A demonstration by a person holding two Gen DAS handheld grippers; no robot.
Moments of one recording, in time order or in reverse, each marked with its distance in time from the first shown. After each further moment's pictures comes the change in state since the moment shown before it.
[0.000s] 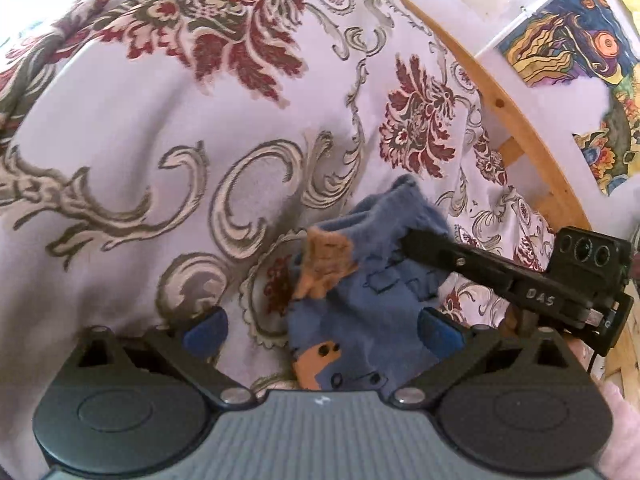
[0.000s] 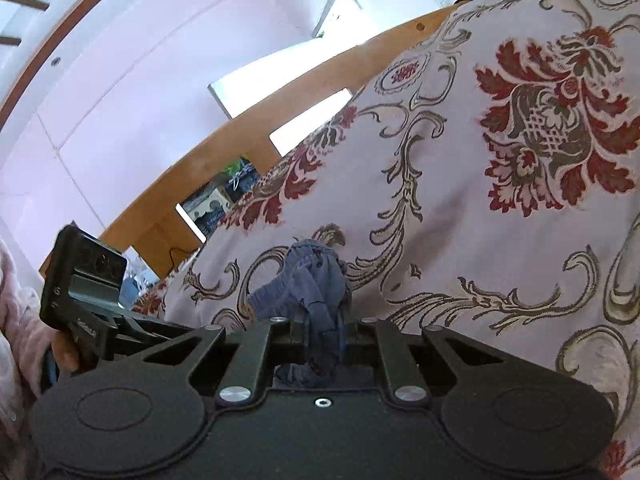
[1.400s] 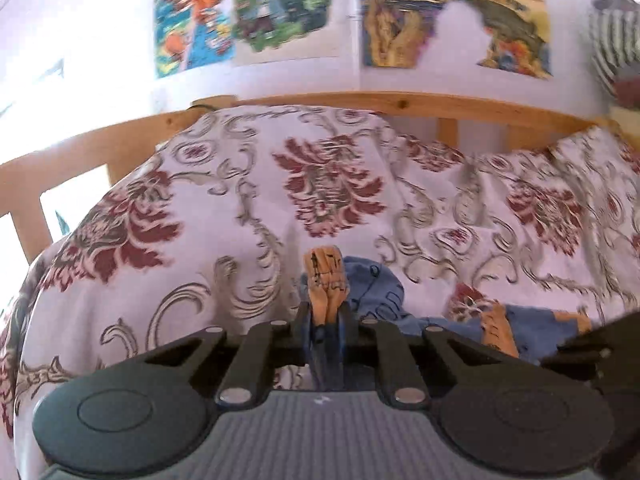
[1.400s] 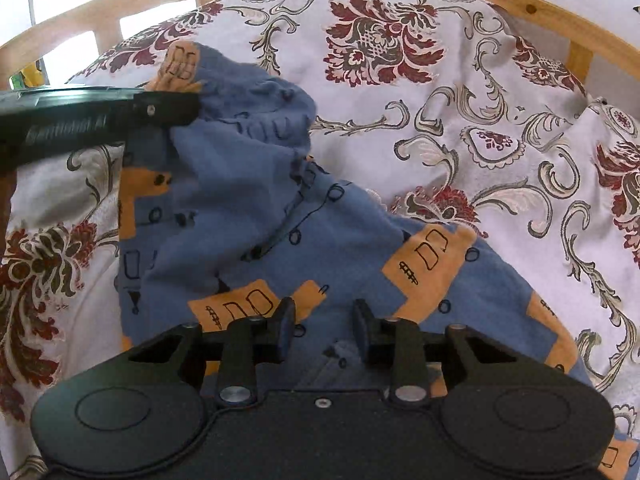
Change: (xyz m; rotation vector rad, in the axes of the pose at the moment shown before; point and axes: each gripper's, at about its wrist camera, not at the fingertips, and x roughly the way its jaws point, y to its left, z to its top) left arm 0.002 -0.100 -0.059 0.664 -0.360 0.225; right arm -0.002 0.105 -0.121 -0.002 0.107 -0.855
